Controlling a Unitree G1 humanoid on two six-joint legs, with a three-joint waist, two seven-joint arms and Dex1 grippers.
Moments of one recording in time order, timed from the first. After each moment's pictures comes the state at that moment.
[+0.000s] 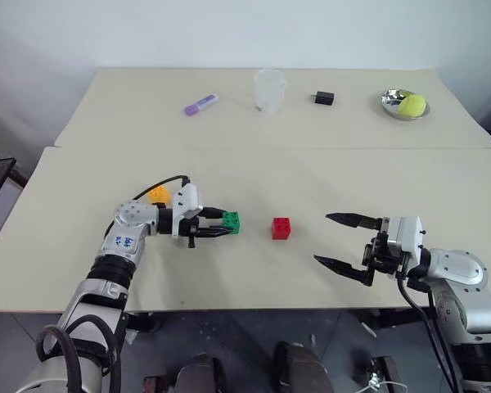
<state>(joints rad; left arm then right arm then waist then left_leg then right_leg) -0.78 0.46 -0.15 0.76 -0.20 -0.20 -1.29 -0.13 -0.64 -0.13 -0.12 0.49 -0.04 1.17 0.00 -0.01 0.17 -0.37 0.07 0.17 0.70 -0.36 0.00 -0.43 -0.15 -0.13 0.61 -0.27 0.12</state>
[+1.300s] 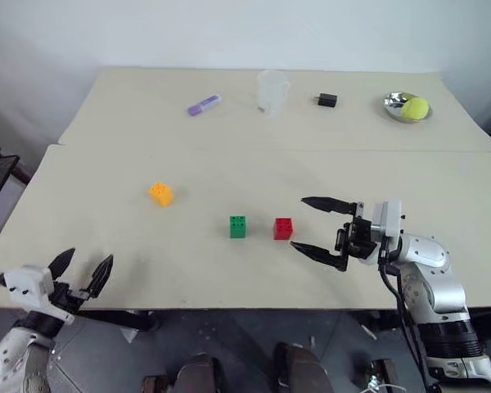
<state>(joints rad) 0.25 0.36 0.63 -0.11 -0.45 0.05 -0.60 -0.30 -0.51 -0.05 -0.05 0.53 -0.07 1.20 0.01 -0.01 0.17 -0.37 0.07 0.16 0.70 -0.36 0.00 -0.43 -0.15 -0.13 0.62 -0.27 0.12</state>
